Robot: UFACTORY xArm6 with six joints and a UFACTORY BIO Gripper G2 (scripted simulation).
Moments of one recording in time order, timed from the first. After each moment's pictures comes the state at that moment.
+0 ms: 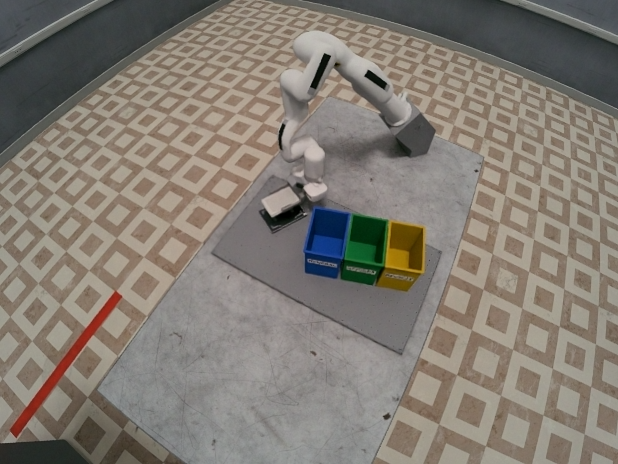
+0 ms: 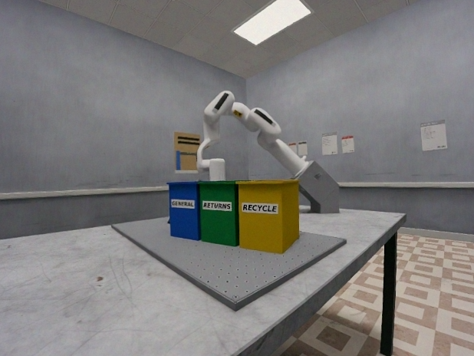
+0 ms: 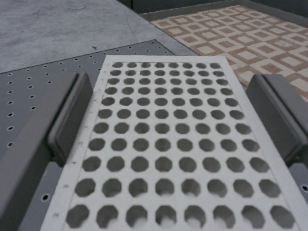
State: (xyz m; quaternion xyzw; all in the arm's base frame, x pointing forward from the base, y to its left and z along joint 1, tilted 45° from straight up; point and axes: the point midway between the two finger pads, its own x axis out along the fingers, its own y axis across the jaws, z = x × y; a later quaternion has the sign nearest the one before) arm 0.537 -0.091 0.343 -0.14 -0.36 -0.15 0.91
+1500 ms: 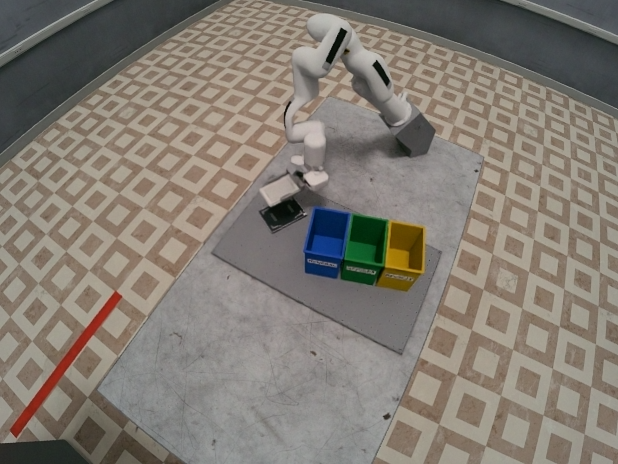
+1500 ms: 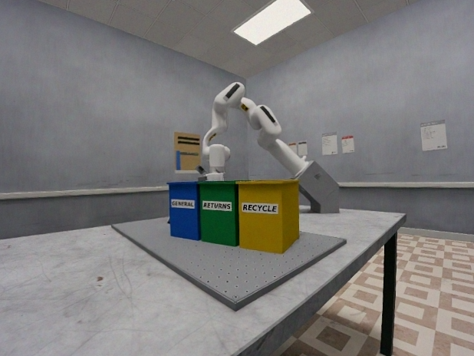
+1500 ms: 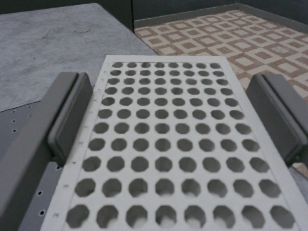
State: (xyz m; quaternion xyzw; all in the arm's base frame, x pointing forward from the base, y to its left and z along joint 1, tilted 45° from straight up) arm 0.496 -0.067 0.390 -0.14 -0.36 -0.15 0.91
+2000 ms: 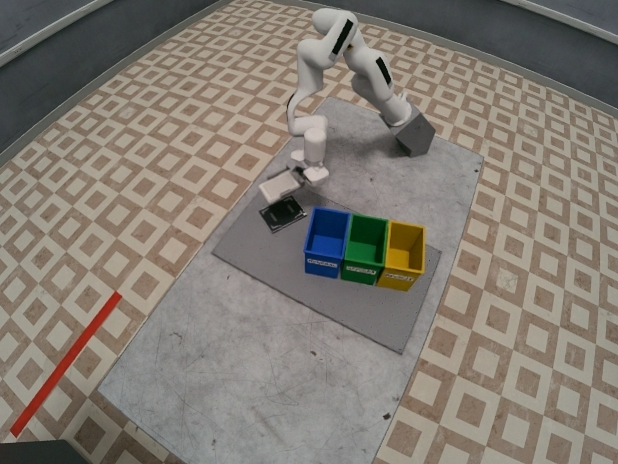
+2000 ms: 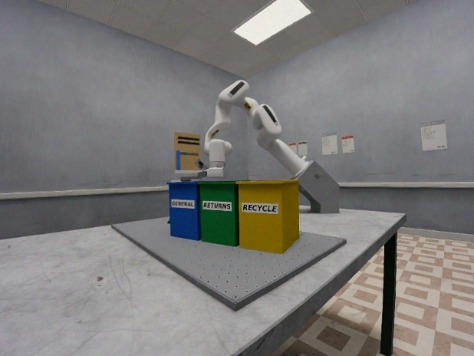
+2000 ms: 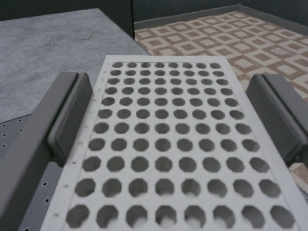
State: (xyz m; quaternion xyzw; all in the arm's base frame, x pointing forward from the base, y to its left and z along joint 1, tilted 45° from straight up) arm 0.482 -0.059 0.406 -0.14 -0.36 -0.15 0.91
